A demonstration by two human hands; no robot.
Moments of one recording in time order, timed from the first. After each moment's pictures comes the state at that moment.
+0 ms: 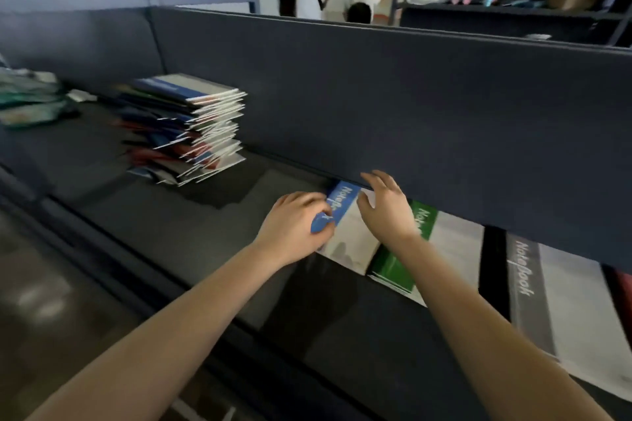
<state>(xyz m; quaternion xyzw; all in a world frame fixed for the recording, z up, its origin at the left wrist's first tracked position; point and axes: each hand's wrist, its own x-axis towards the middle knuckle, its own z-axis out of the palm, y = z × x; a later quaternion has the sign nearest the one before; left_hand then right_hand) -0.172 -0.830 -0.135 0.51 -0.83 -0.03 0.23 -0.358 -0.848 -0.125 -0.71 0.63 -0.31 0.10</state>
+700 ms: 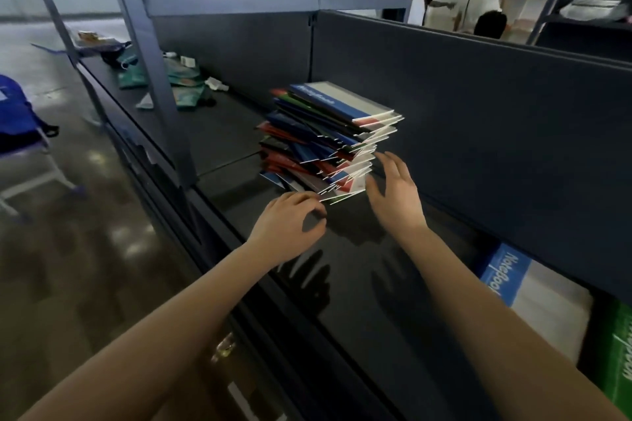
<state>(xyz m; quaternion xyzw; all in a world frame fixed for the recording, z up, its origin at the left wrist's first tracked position) 0.081 -0.866 -0.127 0.65 -0.73 -0.06 0.23 -0.104 -0.944 -0.097 -0.77 0.50 -0.36 0.15</state>
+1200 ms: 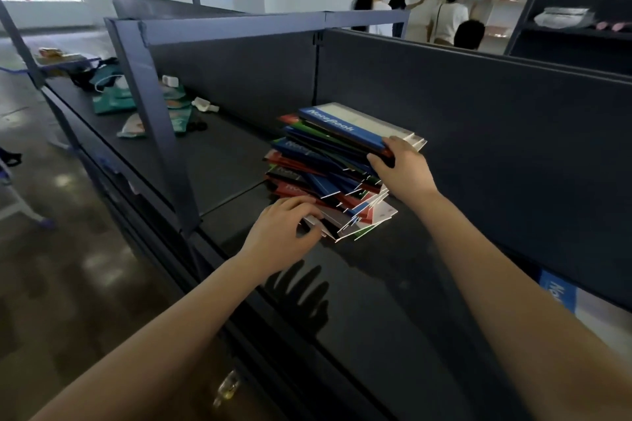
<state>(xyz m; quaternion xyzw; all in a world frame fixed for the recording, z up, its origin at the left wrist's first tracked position) 0.161 -0.921 -0.117 0.61 -0.73 -0.07 0.29 -0.043 -1.032 -0.054 -0.76 0.56 -0.31 0.10</state>
